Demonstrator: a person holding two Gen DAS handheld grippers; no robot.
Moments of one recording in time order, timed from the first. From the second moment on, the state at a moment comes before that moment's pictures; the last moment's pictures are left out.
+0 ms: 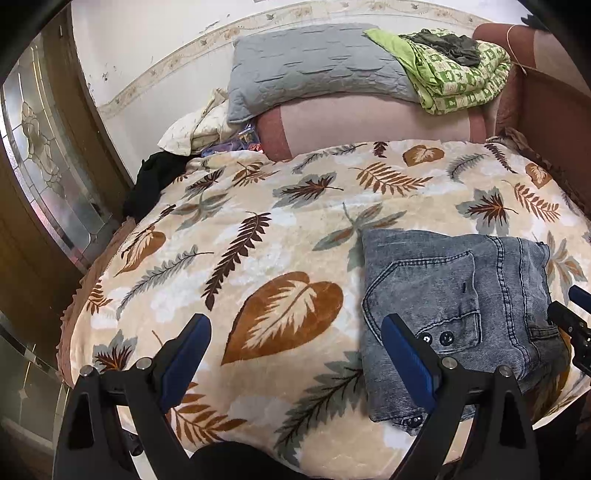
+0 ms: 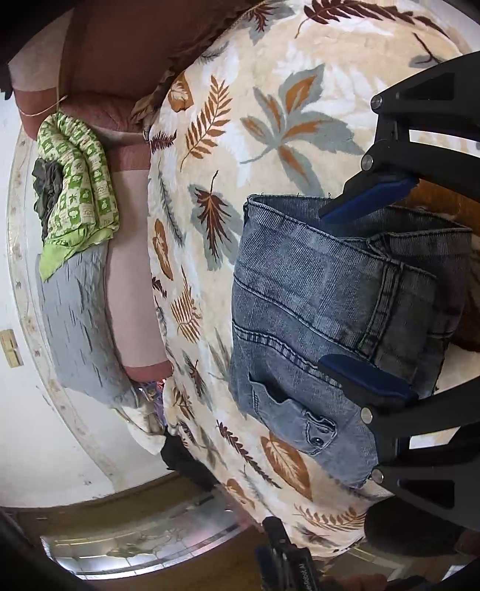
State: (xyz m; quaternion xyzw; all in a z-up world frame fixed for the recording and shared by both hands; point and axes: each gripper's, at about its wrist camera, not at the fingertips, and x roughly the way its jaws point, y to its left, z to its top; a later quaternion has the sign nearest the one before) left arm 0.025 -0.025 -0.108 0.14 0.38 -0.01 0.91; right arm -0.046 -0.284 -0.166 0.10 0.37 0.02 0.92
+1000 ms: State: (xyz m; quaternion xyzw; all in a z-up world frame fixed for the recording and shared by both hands) left arm 0.019 -0.082 -0.083 0.15 0.36 -0.07 0.92; right arm -0.062 -0.336 -0.161 0.16 0.34 -0.04 0.93
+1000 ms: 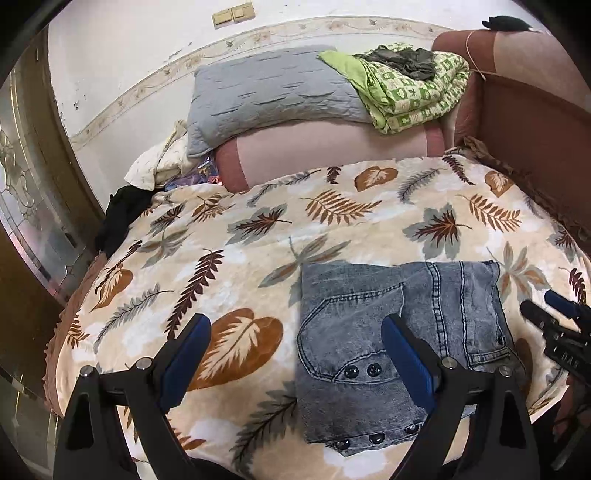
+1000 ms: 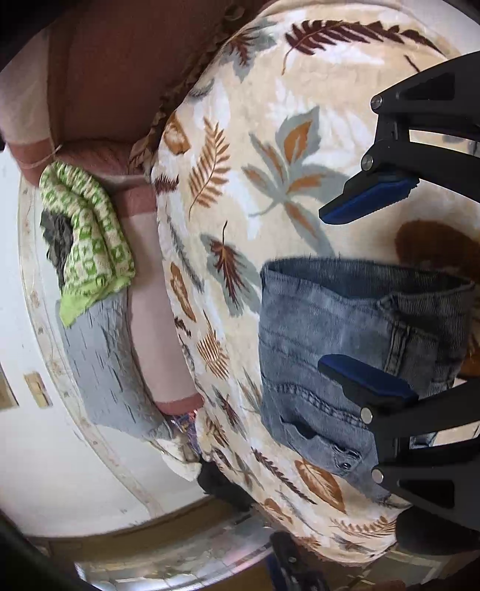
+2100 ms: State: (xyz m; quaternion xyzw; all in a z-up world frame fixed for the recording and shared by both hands) left arm 0.023 -0.085 -0.100 0.16 0.38 -0.06 0.91; right arm -0.056 -0.316 -0.162 0.11 0.34 -0.04 0.93
